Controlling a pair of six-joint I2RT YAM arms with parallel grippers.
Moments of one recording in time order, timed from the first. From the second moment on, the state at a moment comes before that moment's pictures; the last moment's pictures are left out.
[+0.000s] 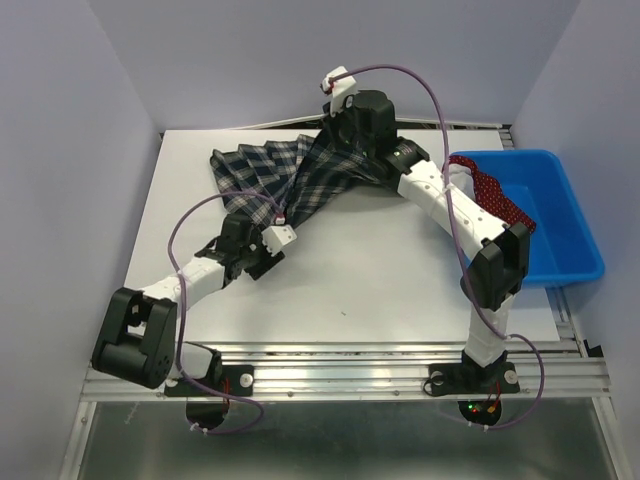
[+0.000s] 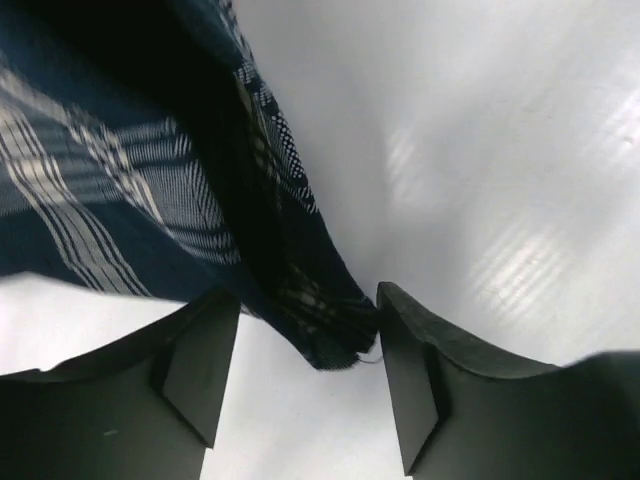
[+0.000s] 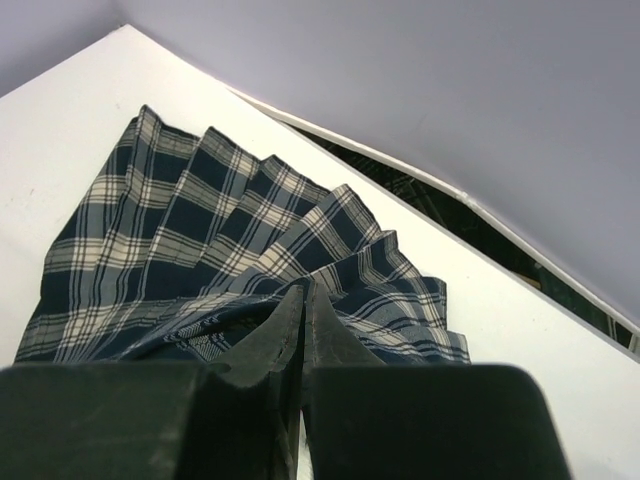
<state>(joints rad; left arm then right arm) -0.31 1.32 0.60 -0.12 0.23 0.69 0.61 1.91 1.93 -0.19 0.09 -0.15</state>
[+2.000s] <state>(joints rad) -0.11 1.58 1.47 -0.20 -0.02 0.75 0.27 1.83 1.68 0.31 -0.40 -0.23</state>
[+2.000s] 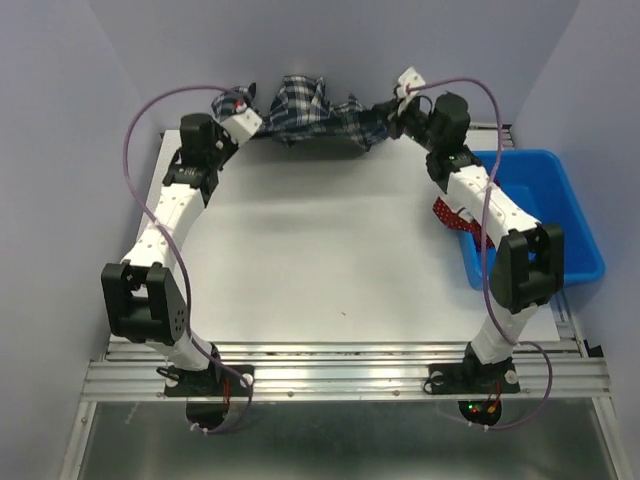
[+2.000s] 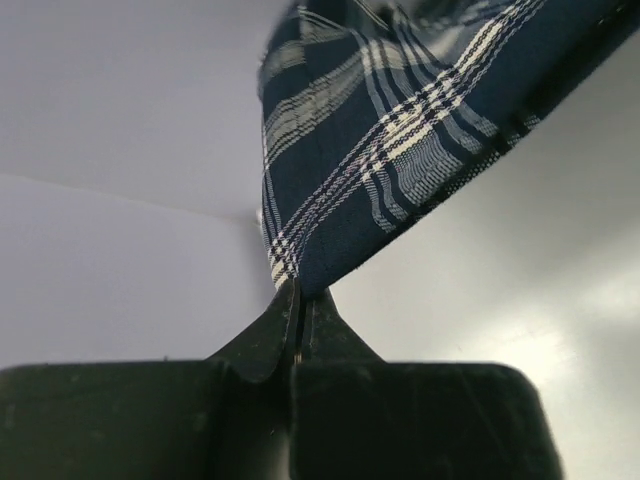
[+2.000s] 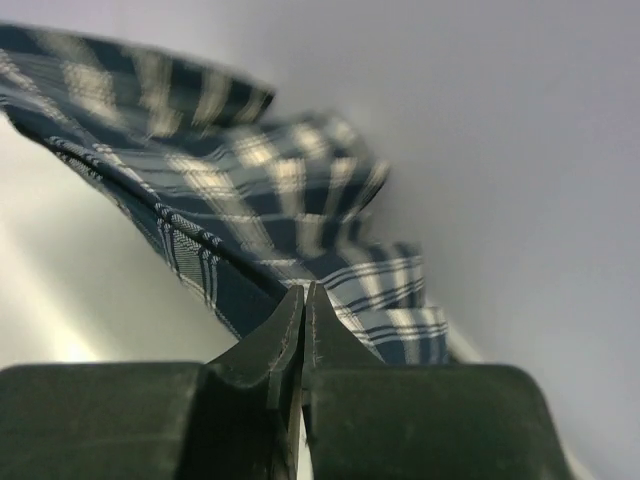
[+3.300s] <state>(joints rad) -0.13 1.69 1.15 -0.56 0.32 0.41 0.36 2.00 1.52 -0.60 -0.46 -0.51</state>
